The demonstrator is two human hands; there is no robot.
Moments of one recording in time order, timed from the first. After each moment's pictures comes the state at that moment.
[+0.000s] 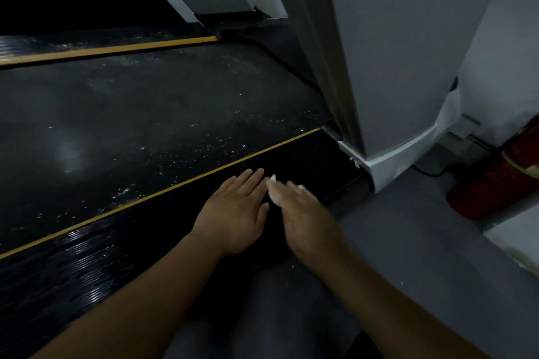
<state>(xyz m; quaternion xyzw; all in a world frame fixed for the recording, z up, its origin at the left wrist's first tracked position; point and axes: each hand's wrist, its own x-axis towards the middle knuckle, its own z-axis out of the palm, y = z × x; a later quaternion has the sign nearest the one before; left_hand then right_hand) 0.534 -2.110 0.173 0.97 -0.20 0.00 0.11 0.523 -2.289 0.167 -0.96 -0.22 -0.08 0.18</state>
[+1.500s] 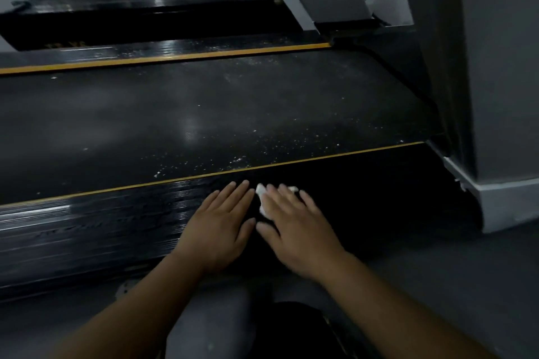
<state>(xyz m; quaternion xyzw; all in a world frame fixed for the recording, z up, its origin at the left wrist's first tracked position) 0.399 -1.989 0.161 1.00 0.01 0.05 0.07 0.475 -2.178 0.180 -0.90 -0.41 0.05 0.11</state>
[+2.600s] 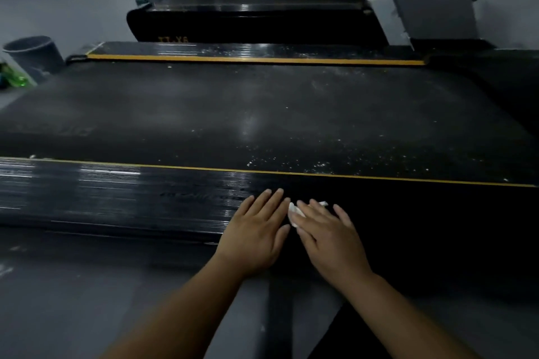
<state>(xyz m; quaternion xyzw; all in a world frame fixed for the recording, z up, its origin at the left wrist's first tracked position) 0.328 -1.943 0.155 0.99 0.10 0.08 0.03 0.429 -2.103 0.164 -0.87 -0.46 0.01 0.19</state>
